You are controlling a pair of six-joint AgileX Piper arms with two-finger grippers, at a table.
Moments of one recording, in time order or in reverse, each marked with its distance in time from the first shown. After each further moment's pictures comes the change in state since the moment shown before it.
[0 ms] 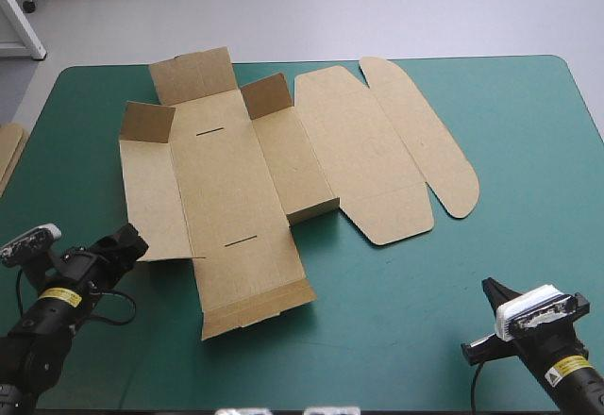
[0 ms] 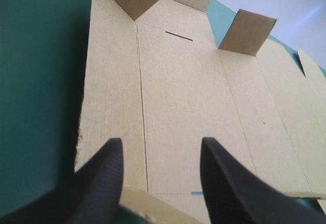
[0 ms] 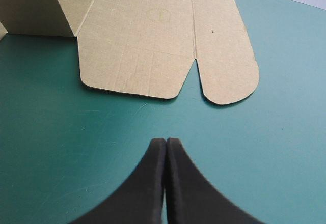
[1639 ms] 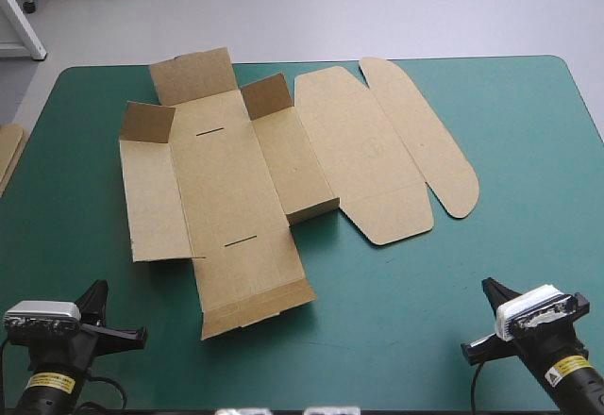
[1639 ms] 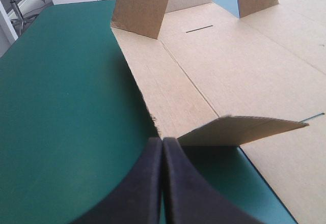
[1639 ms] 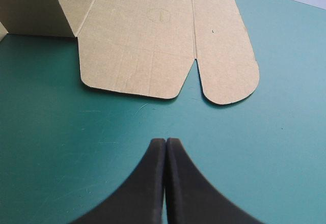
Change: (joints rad) left arm 0.000 -0.490 0.255 0.168 0.077 0.464; right arm 0.000 0.000 0.000 0.002 0.000 0.000
